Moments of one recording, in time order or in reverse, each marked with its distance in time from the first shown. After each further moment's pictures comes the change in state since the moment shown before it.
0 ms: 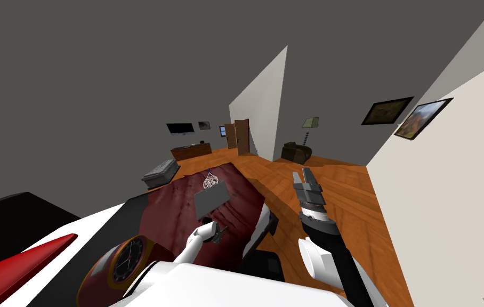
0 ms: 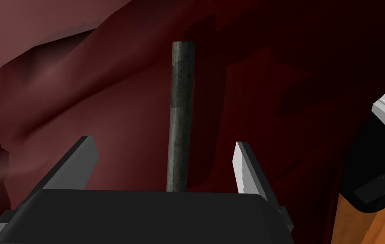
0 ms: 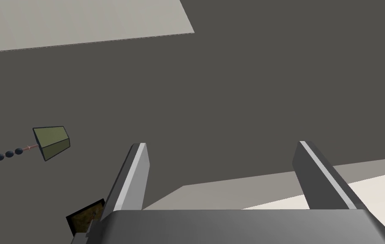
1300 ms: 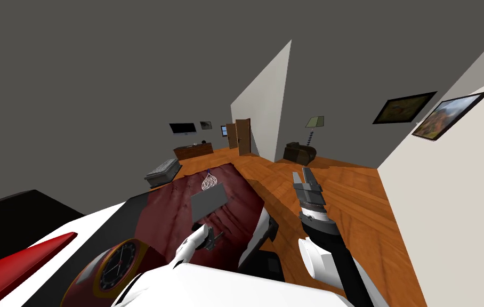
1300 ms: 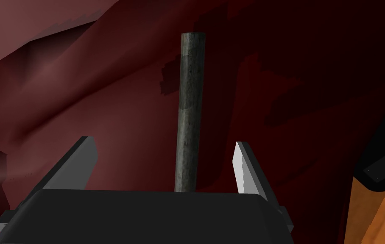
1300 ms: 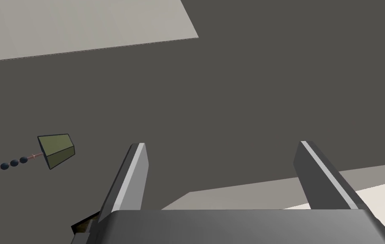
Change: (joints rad) left arm 0.019 0.018 0.236 0.063 0.064 0.006 -0.343; right arm 0.000 0.000 0.000 0.000 0.000 0.000 0.000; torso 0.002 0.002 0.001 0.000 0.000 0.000
